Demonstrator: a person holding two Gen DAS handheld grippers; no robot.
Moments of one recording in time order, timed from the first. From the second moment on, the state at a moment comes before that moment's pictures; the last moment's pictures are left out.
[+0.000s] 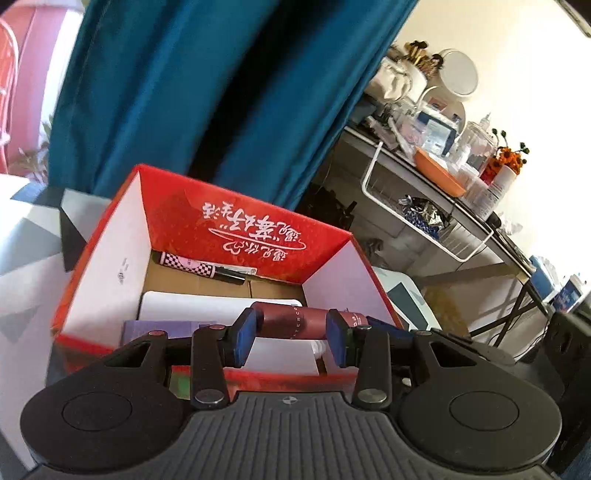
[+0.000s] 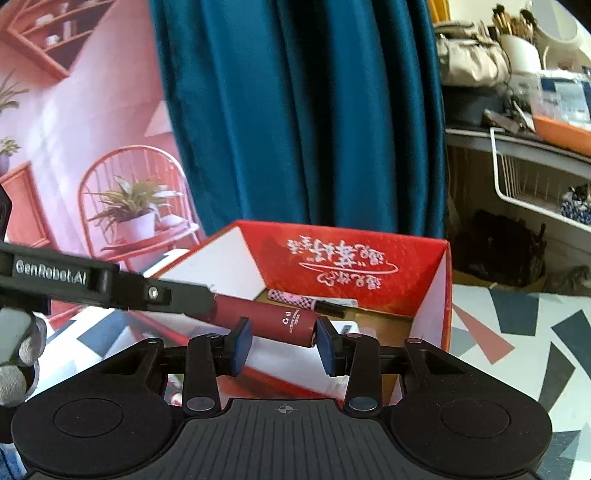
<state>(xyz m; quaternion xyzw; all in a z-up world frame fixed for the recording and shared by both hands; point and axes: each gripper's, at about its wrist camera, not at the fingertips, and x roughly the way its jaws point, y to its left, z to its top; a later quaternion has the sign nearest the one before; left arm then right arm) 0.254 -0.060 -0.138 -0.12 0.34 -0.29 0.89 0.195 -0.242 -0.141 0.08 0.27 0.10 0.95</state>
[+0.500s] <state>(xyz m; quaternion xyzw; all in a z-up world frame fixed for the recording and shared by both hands) 0.300 -0.085 -0.168 -0.10 0.38 -0.27 0.88 0.237 -0.255 -0.168 0.12 0.33 0.07 0.93</state>
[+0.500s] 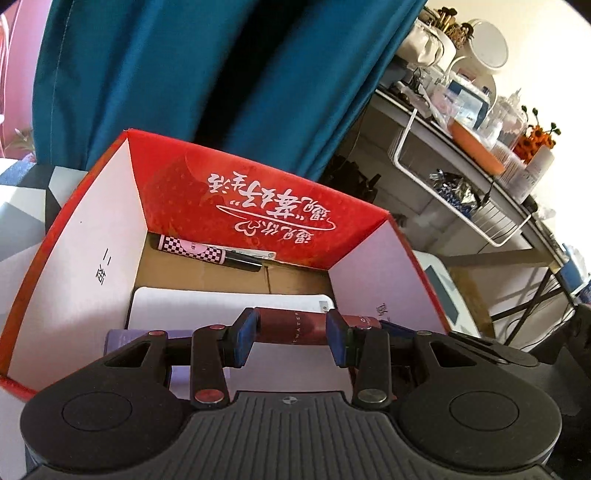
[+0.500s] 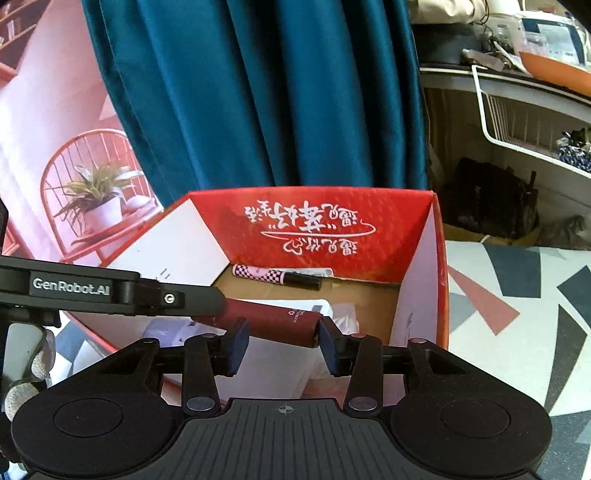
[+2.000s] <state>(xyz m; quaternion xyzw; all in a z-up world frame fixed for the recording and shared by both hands) 0.182 -0.016 -0.150 -0.05 0.32 -0.16 0.93 0.111 -0.223 -0.176 0.06 0.21 0.04 0.97</state>
